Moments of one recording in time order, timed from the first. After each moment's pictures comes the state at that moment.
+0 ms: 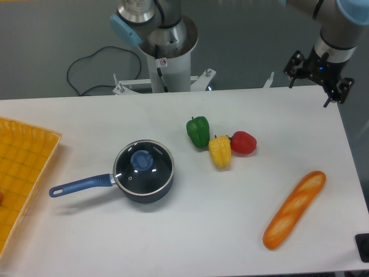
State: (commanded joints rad) arm 2.92 -1.83 -1.38 -1.50 1.60 1.52
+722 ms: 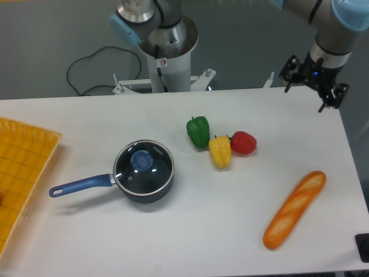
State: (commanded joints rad) arm 2.85 -1.85 -1.40 -1.45 1.59 1.51
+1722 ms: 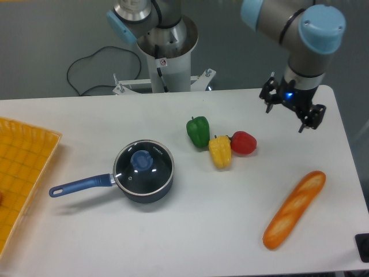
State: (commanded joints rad) arm 2.78 -1.76 -1.66 -1.24 1.57 1.40
